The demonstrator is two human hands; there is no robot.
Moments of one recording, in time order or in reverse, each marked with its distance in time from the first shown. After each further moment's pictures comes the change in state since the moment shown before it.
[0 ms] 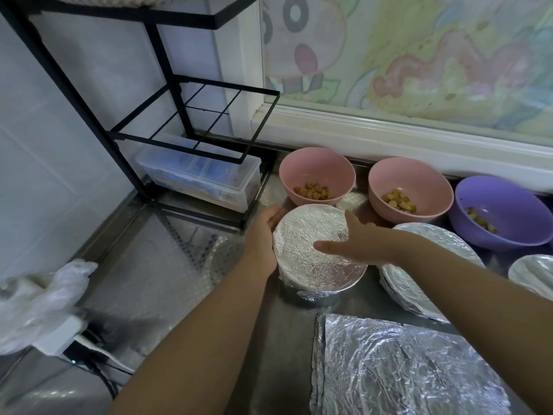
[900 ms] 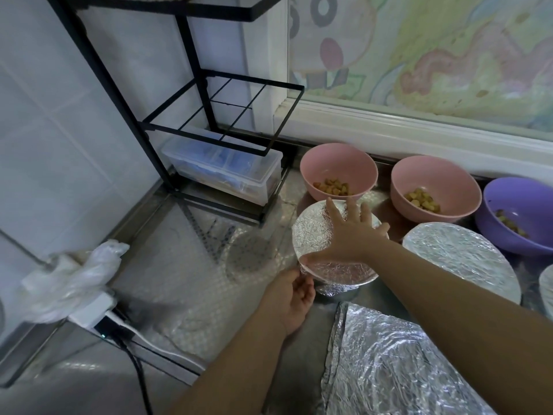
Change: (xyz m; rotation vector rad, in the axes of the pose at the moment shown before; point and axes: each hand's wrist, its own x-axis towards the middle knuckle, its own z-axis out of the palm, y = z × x) left_hand -0.046 -0.076 -0.041 -0.402 0.012 -0.371; right_hand 0.035 -0.032 0.037 -0.201 0.205 -0.129
